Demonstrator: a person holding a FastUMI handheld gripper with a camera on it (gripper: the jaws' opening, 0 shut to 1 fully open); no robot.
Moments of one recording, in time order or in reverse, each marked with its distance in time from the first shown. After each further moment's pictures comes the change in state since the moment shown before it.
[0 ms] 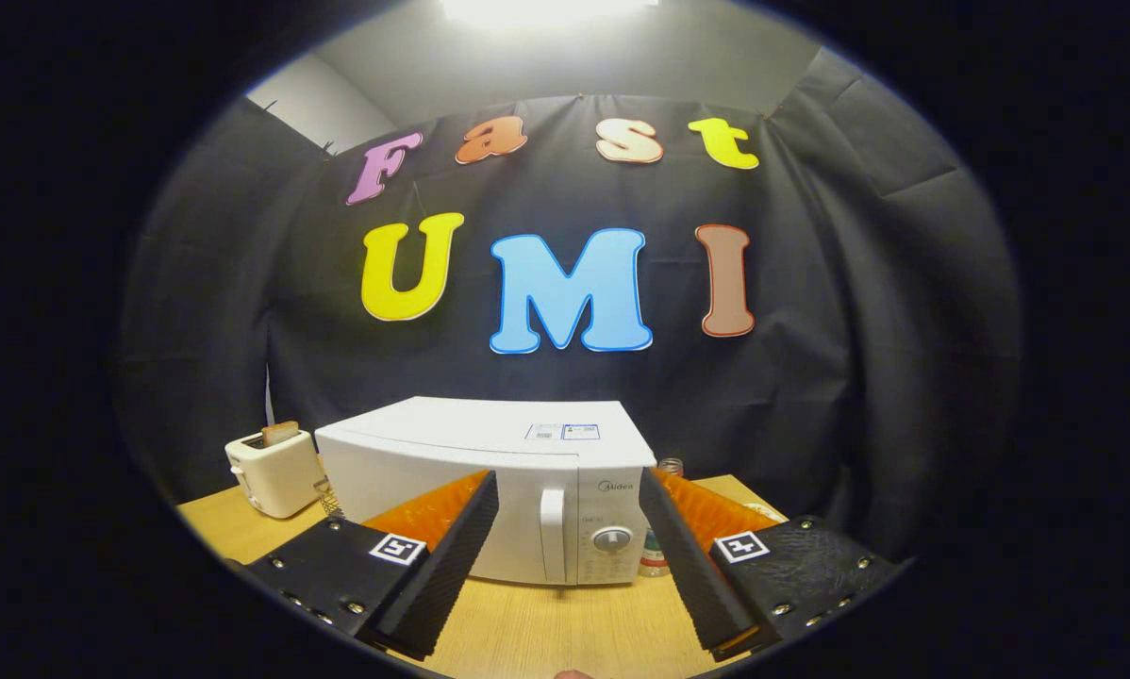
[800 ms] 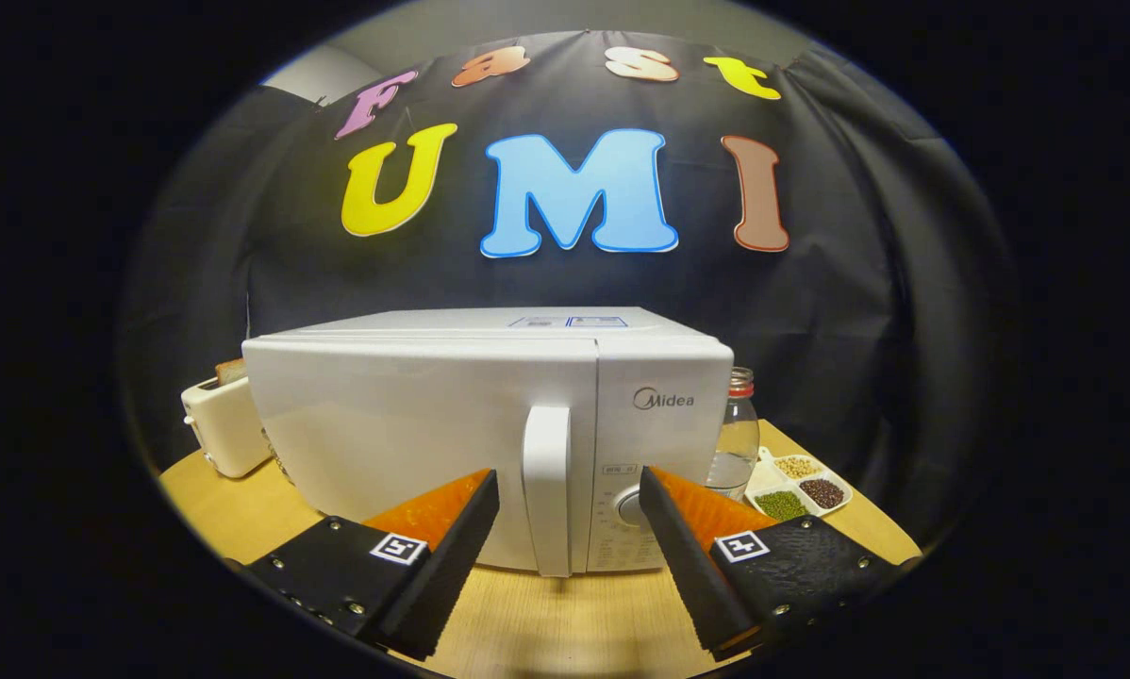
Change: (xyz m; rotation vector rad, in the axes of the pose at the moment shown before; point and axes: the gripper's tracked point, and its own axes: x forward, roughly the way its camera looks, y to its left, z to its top) arm 0.095 0.004 -0.112 -0.006 0.181 0.013
